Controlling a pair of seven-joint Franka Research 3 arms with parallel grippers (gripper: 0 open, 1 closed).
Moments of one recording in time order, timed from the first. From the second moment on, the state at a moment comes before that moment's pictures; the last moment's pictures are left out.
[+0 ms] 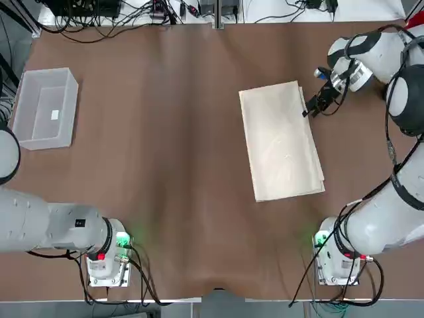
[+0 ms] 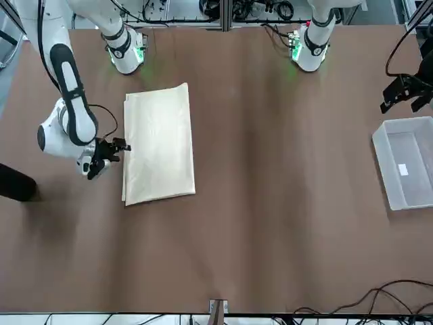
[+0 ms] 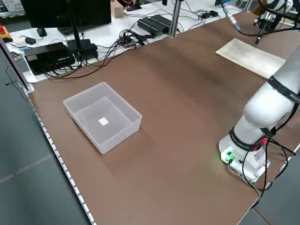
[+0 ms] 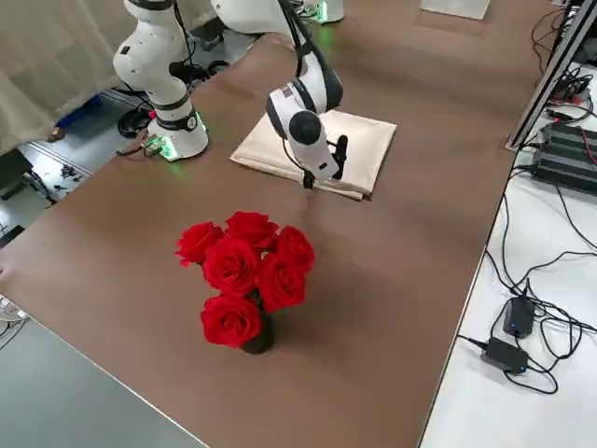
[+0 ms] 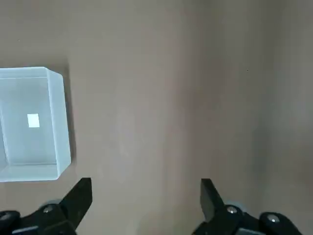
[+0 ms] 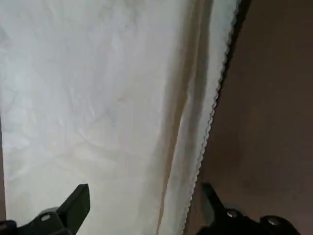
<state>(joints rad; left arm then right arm) -0.02 -0.09 0.02 -1.62 -0.02 1.58 -0.02 0.24 0.35 -0.31 -2.26 0.72 2.19 -0.93</state>
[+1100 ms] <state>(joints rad) -0.02 -0.09 0.02 -1.62 -0.02 1.58 -0.02 0.30 0.40 -0.30 -2.27 0.74 2.22 -0.93</state>
